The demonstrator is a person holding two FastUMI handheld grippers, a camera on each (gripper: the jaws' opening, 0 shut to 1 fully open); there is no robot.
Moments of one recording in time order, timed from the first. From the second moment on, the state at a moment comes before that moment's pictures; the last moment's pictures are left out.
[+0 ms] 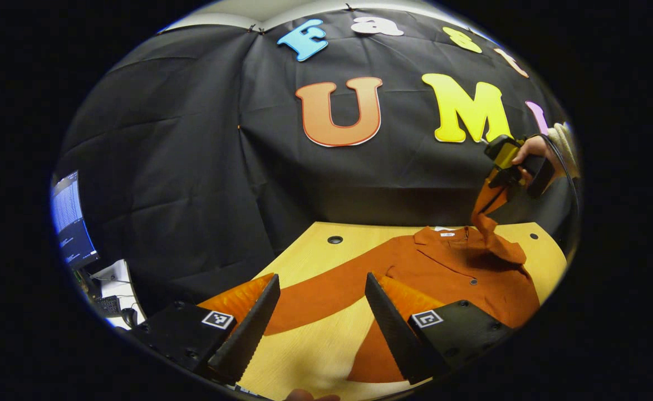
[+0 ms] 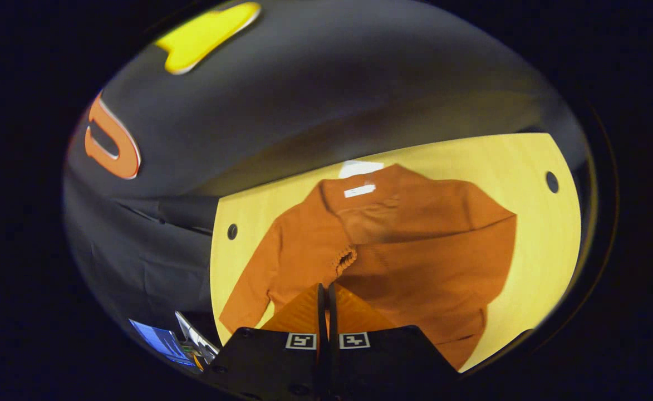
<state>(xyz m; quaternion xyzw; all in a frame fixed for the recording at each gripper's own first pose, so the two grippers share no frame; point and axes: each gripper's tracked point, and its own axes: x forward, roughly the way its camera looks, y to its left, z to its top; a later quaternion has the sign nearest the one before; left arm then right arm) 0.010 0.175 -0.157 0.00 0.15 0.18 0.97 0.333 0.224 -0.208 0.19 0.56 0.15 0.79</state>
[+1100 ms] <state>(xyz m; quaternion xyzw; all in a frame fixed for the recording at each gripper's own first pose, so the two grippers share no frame) 0.020 0.201 -0.198 0.01 0.18 0.15 0.97 0.331 0.339 -0.262 0.14 0.59 0.18 0.77</state>
